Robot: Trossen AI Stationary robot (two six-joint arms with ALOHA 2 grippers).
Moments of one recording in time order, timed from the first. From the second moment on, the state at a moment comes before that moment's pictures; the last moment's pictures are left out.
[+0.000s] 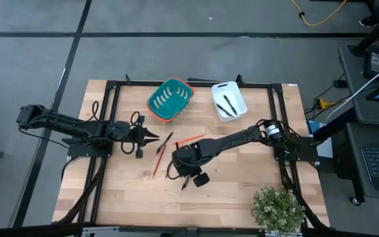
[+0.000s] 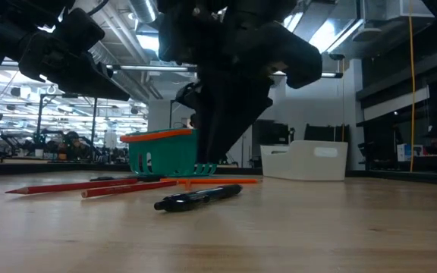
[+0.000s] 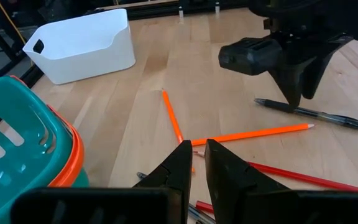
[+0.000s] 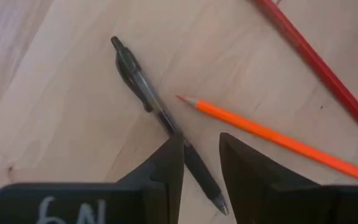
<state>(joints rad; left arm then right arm) -0.07 0.78 0.24 0.14 -0.17 0.06 0.22 2.21 1.75 -0.78 -0.13 -0.30</state>
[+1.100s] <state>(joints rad) -0.07 0.78 0.24 0.14 -0.17 0.06 0.20 2.31 1.75 -0.86 -0.19 -0.29</state>
